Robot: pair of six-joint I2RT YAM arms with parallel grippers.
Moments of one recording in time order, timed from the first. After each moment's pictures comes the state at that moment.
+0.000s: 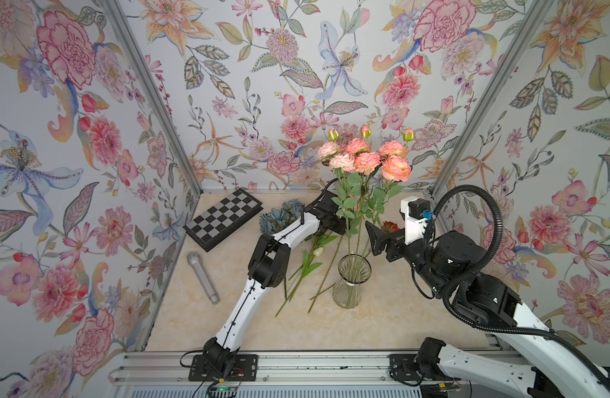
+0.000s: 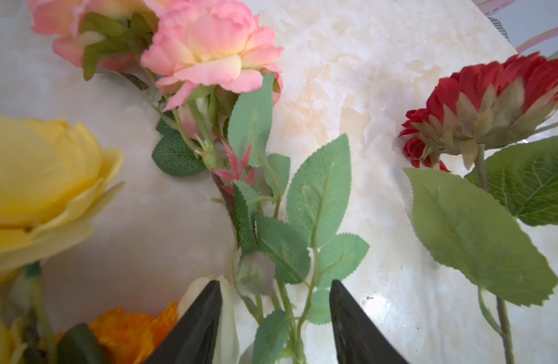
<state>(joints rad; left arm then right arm) -0.63 2.60 2.31 -0.55 0.28 -0.05 0.93 0.87 1.21 -0.43 0.49 0.04</state>
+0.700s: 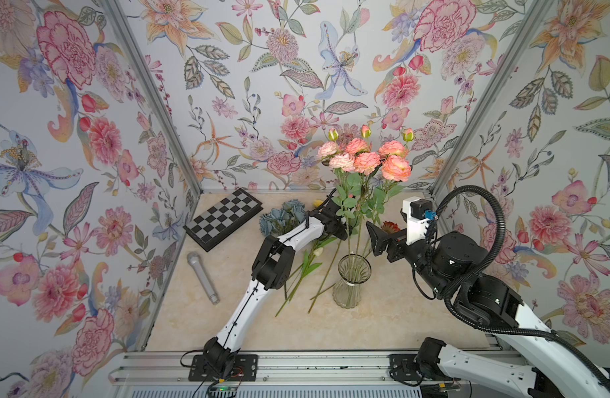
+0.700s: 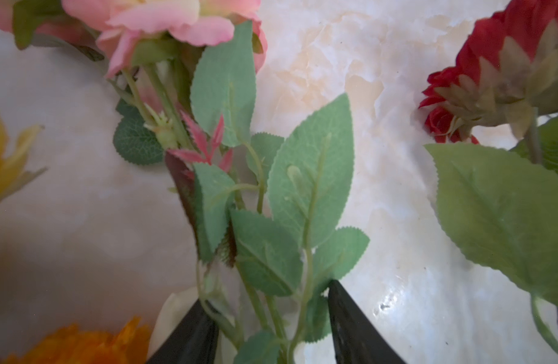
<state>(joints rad) -0.66 2.64 2.31 -0.54 0.20 0.00 0.93 0.86 1.21 -0.43 0.49 0.05</state>
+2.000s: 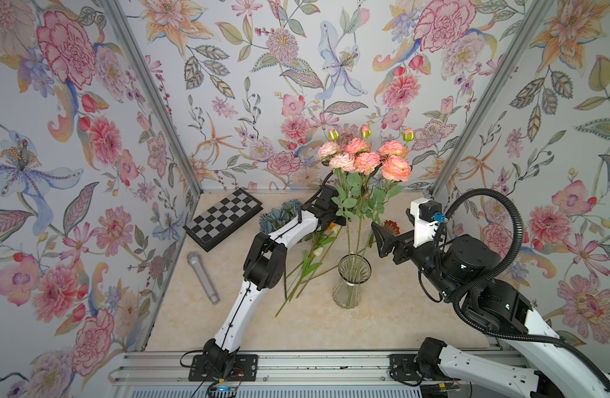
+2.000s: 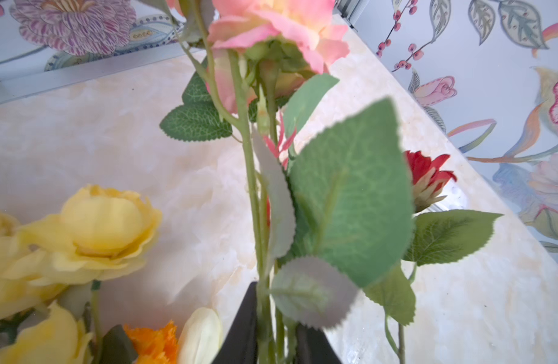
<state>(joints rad) -0.60 2.48 2.21 -0.36 0.31 -0.23 0.93 0.82 1.21 -0.44 0.48 0.04</state>
